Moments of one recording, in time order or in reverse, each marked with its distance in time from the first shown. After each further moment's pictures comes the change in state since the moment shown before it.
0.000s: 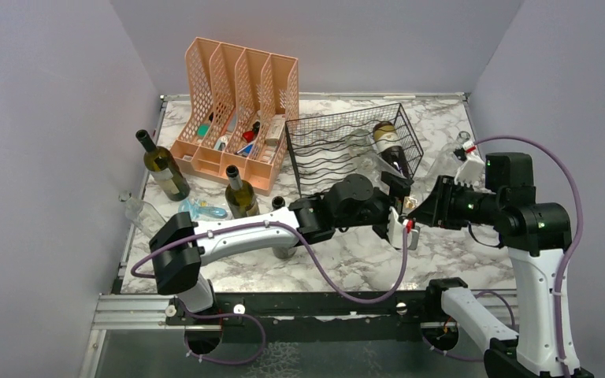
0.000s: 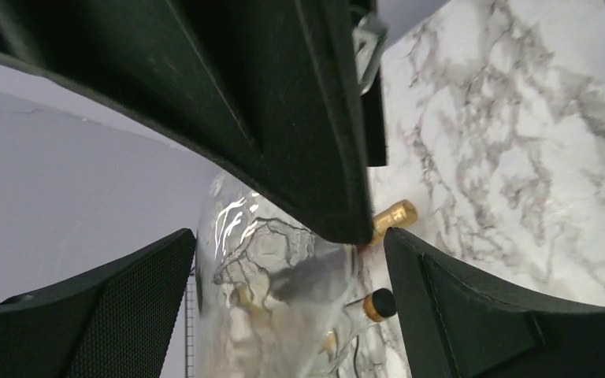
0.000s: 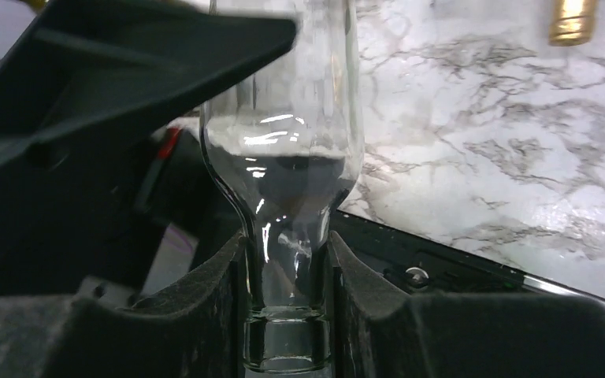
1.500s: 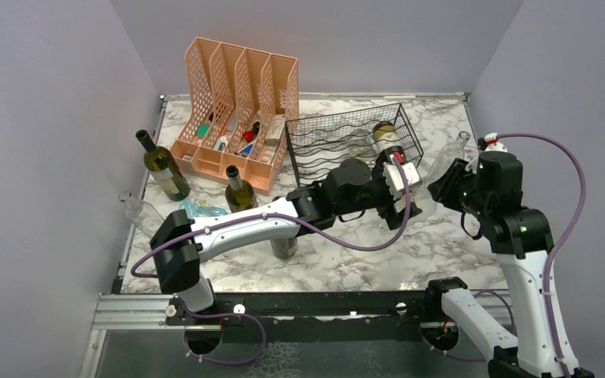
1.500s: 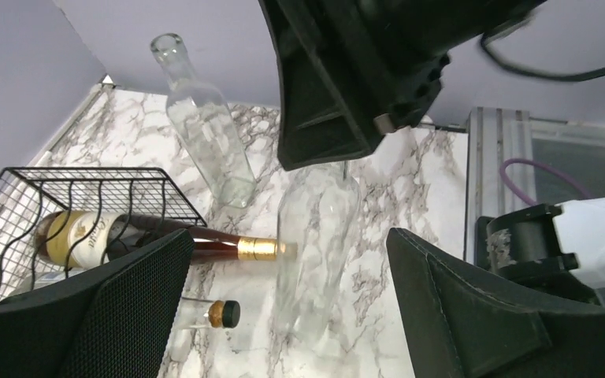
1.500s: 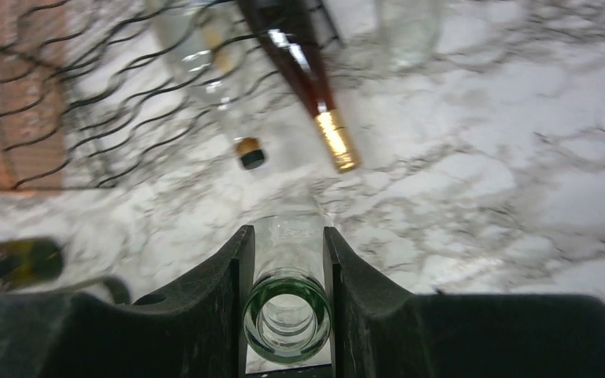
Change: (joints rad) left arm 0.050 0.032 0.090 0.024 -0.091 -0.792; right arm 0.063 -0.066 -0.195 0.366 0.543 0.171
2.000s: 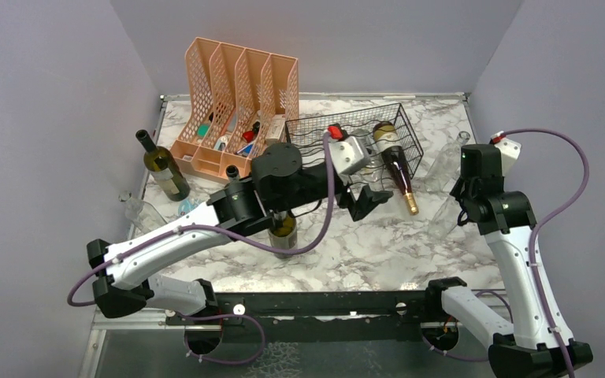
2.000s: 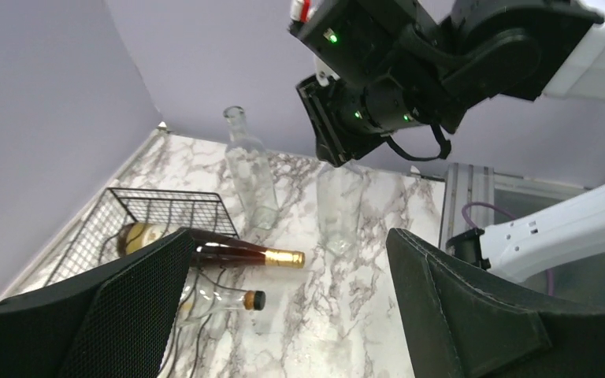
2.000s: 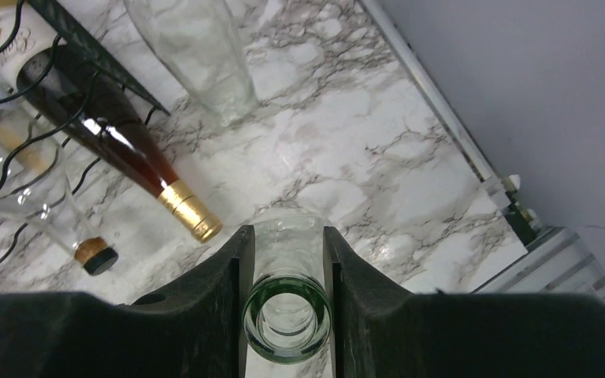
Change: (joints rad) left arm 0.011 -0.323 0.045 -0.238 -0.018 -0.038; right arm 0.000 0.101 -0.050 -0.005 0.491 0.023
